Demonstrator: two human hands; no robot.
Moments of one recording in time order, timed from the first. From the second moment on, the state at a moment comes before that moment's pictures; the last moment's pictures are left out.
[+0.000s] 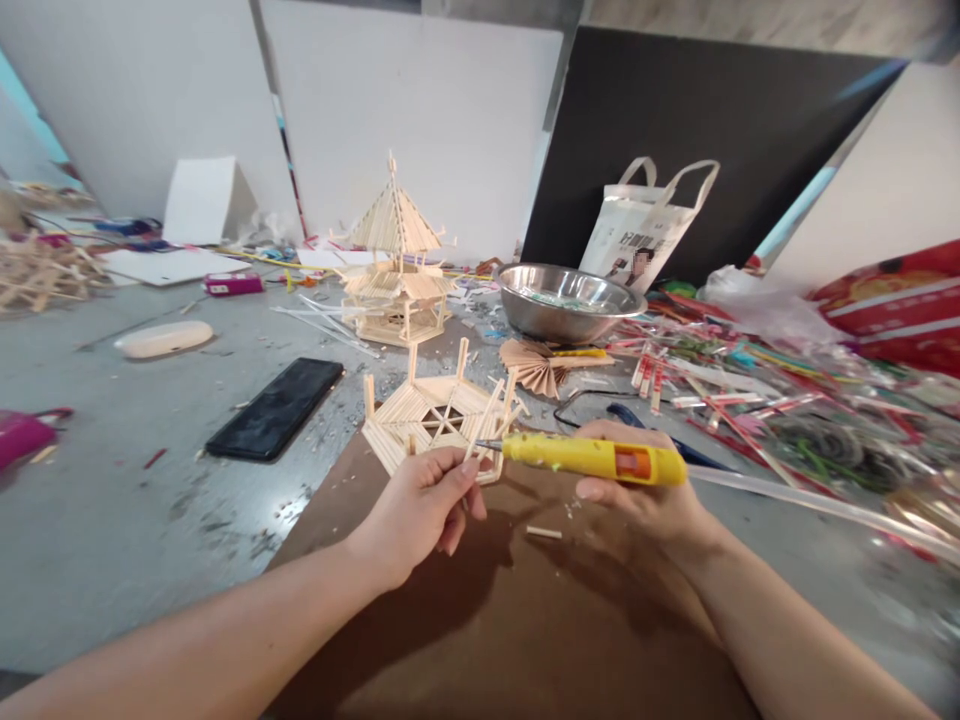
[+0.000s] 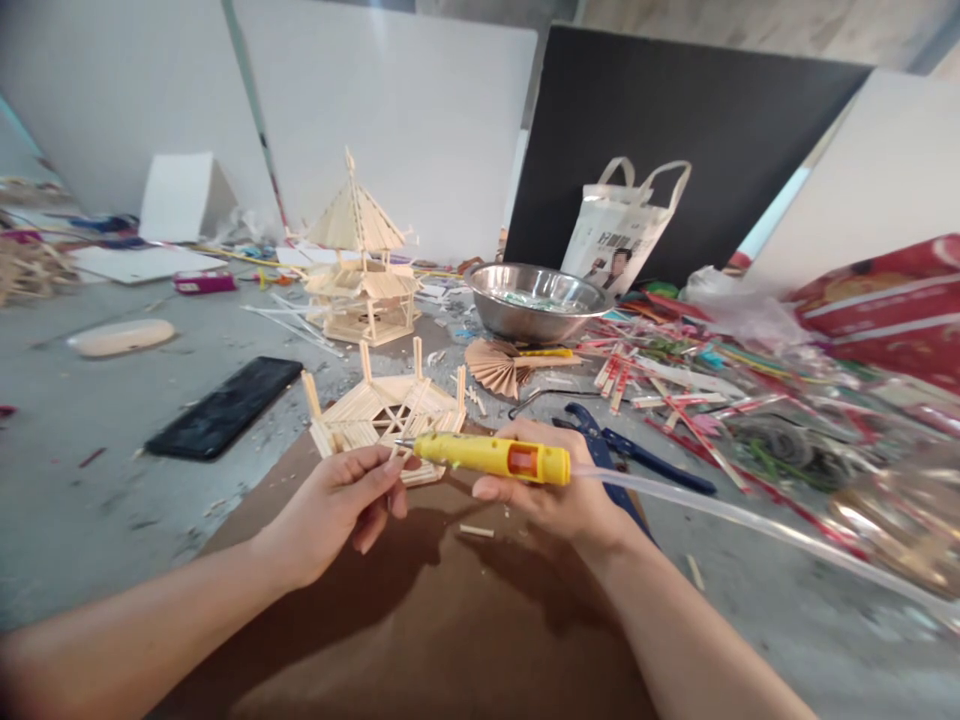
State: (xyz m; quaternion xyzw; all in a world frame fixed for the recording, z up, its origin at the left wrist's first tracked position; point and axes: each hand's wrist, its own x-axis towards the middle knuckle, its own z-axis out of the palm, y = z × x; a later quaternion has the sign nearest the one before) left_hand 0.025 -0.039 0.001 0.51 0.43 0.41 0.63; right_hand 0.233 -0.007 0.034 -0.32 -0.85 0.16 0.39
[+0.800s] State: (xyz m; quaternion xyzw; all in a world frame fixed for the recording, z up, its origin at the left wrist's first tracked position) left_hand 0.025 -0.040 0.005 0.50 0.44 0.41 0.62; right_hand 0.232 -0.008 0.032 -0.37 -0.84 0.15 0.36
